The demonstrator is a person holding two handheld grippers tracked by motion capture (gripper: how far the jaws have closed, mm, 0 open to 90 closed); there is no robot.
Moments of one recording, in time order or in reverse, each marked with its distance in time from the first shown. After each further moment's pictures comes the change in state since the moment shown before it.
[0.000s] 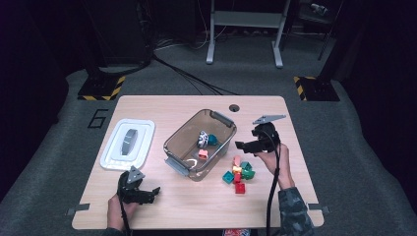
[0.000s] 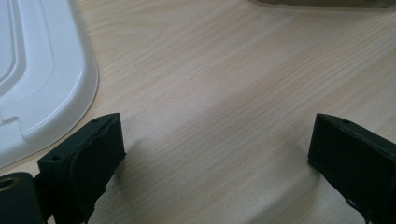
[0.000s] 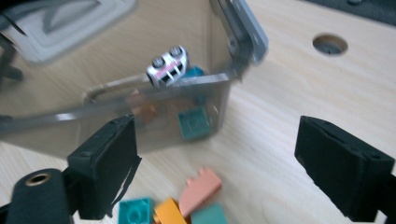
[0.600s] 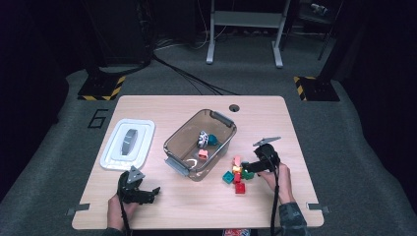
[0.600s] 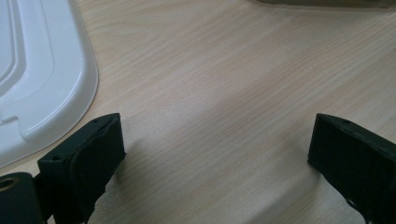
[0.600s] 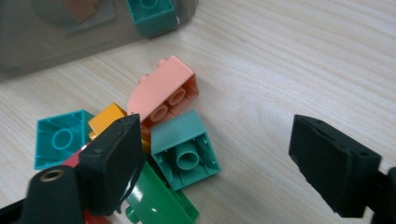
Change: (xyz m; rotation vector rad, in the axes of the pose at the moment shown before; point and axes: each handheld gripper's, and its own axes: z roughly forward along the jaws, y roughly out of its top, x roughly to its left) left arm 0.000 0.000 0.000 0.001 0.003 0.005; right arm -0.012 -0.076 0.040 0.187 -0.084 0.054
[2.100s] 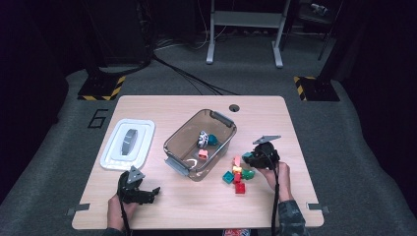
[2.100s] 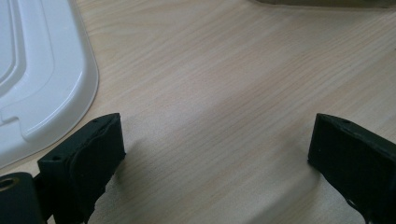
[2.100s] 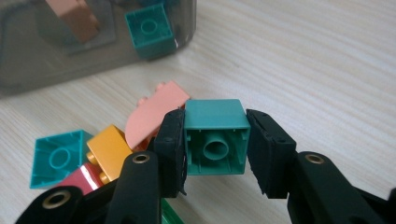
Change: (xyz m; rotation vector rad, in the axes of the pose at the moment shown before) left arm 0.000 0.000 0.000 0.001 0.001 0.002; right arm -0.001 0.007 -0.003 -0.064 -0.015 -0.036
